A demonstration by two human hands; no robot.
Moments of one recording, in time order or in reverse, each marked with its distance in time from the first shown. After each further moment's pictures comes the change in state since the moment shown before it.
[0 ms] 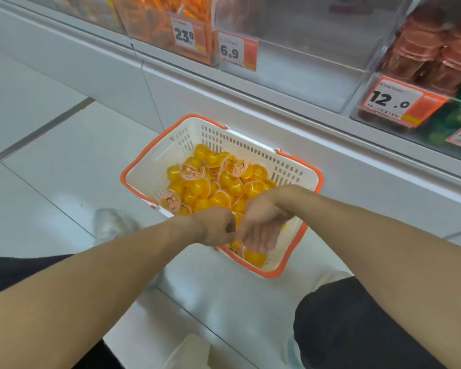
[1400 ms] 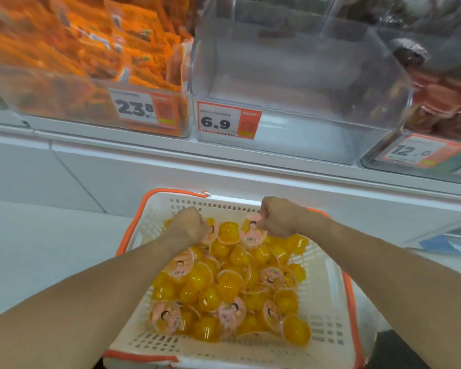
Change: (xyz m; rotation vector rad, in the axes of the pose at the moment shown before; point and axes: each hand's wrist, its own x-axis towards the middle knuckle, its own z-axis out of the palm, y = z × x) left_hand 0.183 -0.141 -0.152 -0.075 0.200 -0.015; right_hand 0.055 -0.041 -0.142 0.076 0.850 0.207
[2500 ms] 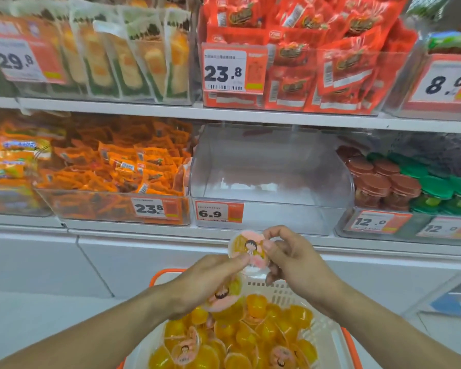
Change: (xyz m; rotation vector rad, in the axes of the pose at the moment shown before) left_hand -0.126 0.103 -0.136 -0.728 -0.396 0.316; right_hand -0.115 -0.031 -0.062 1.109 0.437 -0.338
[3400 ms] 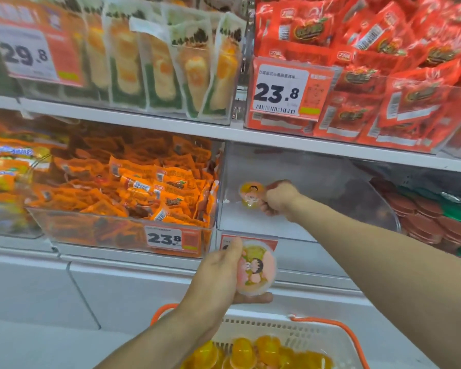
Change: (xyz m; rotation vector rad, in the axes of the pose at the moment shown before) left_hand 0.028 0.022 -0.046 -0.568 0.305 0.115; right_hand 0.246 -0.047 0.016 -0.323 0.210 0.243
